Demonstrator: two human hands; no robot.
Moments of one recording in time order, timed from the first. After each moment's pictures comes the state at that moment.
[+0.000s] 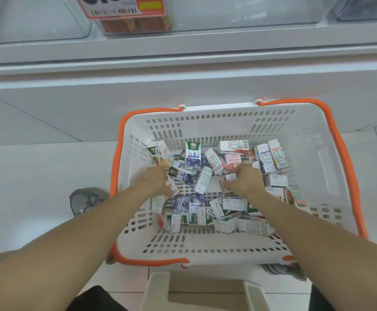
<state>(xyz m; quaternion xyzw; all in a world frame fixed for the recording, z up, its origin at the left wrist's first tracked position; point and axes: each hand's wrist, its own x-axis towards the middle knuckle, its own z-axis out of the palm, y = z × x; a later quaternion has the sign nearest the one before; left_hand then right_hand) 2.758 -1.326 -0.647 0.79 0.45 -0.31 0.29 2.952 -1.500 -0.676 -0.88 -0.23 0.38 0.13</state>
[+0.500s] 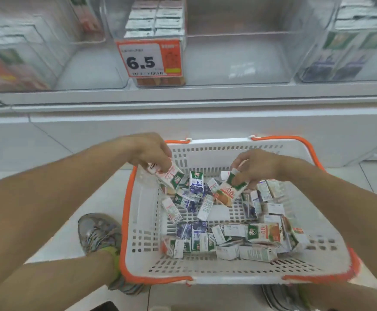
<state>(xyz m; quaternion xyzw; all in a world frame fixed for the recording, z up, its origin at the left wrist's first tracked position) 2.798 -1.270 -0.464 0.76 0.44 -0.23 0.42 3.007 -1.458 -0.512 -0.76 -0.35 0.53 0.15</state>
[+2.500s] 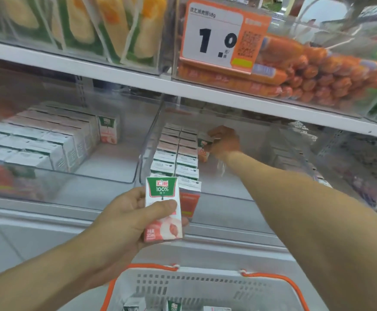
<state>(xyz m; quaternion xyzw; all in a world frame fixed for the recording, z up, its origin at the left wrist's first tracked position) 2.784 -1.253 -0.340 0.48 0.31 0.25 0.78 3.098 -1.178 -0.347 -0.81 -0.39 0.10 0.43</state>
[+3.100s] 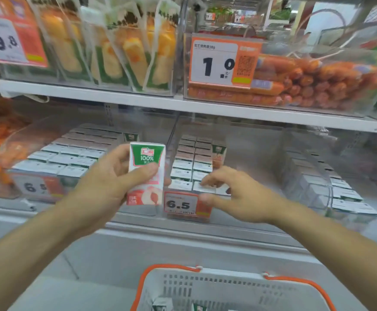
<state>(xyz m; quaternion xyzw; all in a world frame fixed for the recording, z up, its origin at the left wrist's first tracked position) 2.741 -1.225 -0.283 0.60 0.27 0.37 0.66 2.990 -1.315 -0.318 -0.70 -0.67 0.14 0.21</state>
